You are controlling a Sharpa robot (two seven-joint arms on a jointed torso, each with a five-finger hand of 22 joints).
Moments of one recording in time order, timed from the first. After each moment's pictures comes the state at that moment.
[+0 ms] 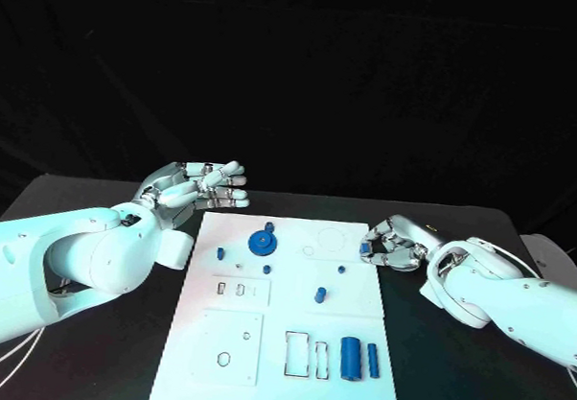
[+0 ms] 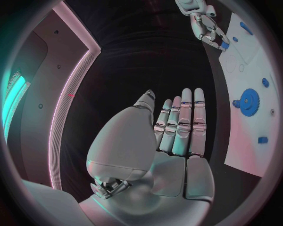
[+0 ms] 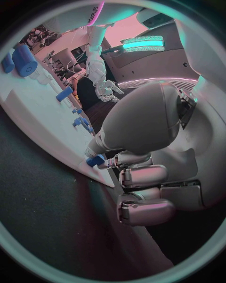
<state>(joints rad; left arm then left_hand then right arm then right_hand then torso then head) 1.24 -0.96 -0.01 1.69 0.07 -0.36 0.39 1.44 0.00 0.04 0.24 0.18 0.96 0.22 0.08 0.07 1.05 0.16 0.07 0.07 1.14 0.11 0.14 0.16 0.18 0.94 0.23 0.33 0.11 1.19 -0.84 -0.09 1.32 -1.24 -0.35 0.06 1.39 -0.08 0.14 0.12 0.30 1.04 0.14 0.11 0.20 1.41 0.05 1.41 1.31 1.46 0.00 1.53 1.31 0.02 1.46 0.11 1.47 1.31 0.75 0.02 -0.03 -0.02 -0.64</state>
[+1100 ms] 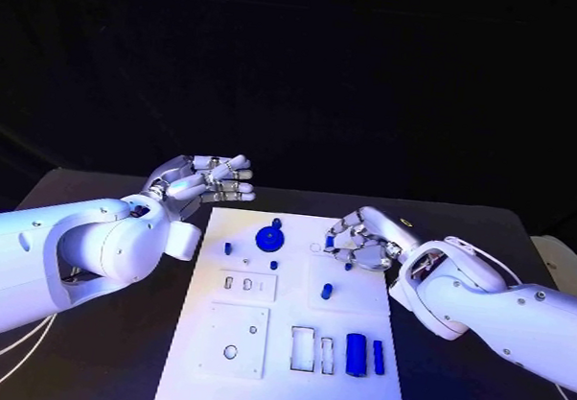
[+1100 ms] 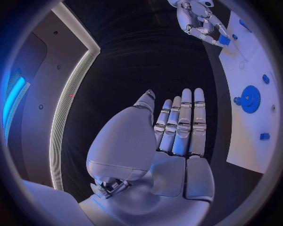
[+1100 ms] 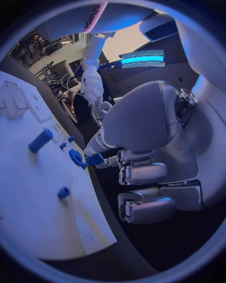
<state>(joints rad) 1.24 -0.96 -0.01 1.67 0.07 -0.36 0.38 1.44 0.00 0.04 0.23 0.18 0.96 0.22 0.08 0.07 1.05 0.16 0.07 0.07 1.14 0.11 0.14 0.17 0.18 0.94 0.23 0.33 0.11 1.21 -0.82 -0.09 1.60 -1.32 -0.46 -0.06 1.38 -0.02 0.19 0.11 0.27 1.09 0.11 0.16 0.21 1.46 0.01 1.46 1.31 1.46 -0.04 1.54 1.31 0.02 1.47 0.07 1.52 1.31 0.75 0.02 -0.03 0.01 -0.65</state>
